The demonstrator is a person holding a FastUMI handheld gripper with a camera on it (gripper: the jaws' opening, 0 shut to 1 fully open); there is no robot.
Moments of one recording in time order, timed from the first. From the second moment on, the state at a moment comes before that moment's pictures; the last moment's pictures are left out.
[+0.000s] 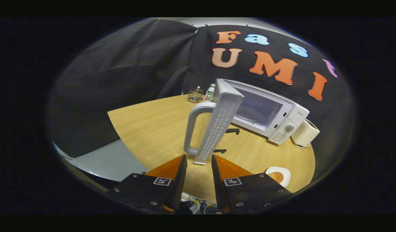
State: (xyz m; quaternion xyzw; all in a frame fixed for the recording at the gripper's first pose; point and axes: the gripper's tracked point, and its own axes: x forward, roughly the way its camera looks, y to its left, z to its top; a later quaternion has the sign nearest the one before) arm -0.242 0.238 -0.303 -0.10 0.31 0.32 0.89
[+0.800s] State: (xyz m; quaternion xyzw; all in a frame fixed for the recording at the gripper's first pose) arm -0.185 0.048 -0.364 -0.05 0.38 0.06 0.92
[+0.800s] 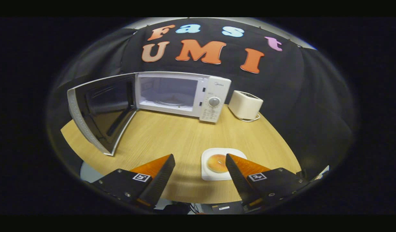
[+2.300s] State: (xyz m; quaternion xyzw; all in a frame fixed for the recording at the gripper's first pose) arm -0.158 0.022 -0.483 0.03 0.47 0.08 0.88
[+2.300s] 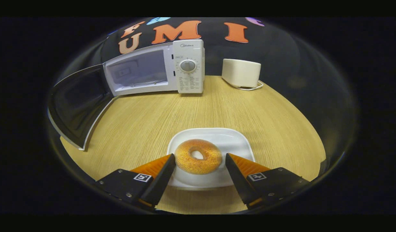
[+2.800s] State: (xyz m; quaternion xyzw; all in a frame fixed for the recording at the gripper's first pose) arm -0.157 0.031 -0.484 0.01 0.46 0.09 0.88
